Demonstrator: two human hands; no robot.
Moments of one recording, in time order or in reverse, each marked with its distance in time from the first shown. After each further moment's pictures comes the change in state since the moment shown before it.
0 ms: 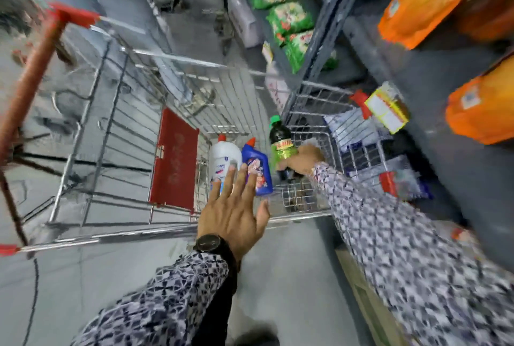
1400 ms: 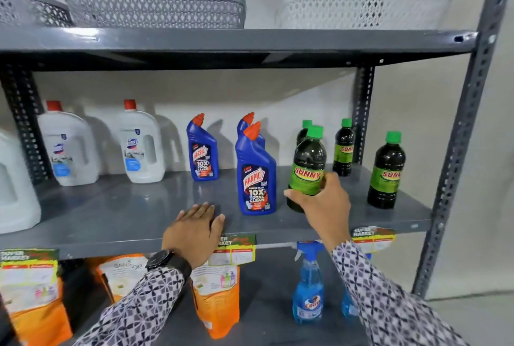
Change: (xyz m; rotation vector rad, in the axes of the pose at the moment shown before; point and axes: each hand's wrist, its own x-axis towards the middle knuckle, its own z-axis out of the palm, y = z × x) left_hand 0.001 0.473 -0.341 0.001 0.305 1.247; right_hand -0.564 0.163 -0.332 0.496 1.923 0.204
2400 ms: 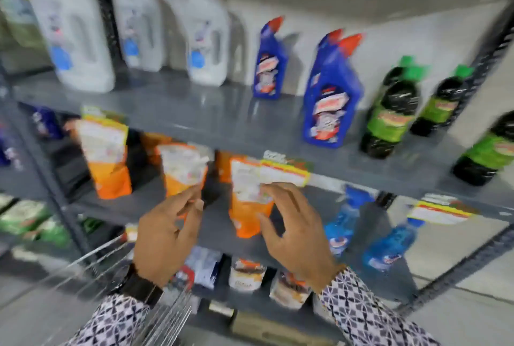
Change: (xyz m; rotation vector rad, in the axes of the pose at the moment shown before) left_hand -0.197 -0.037 0.016 -0.664 0.432 -0.289; right_hand -0.162 0.021 0.061 -0.024 -0.479 -0.752
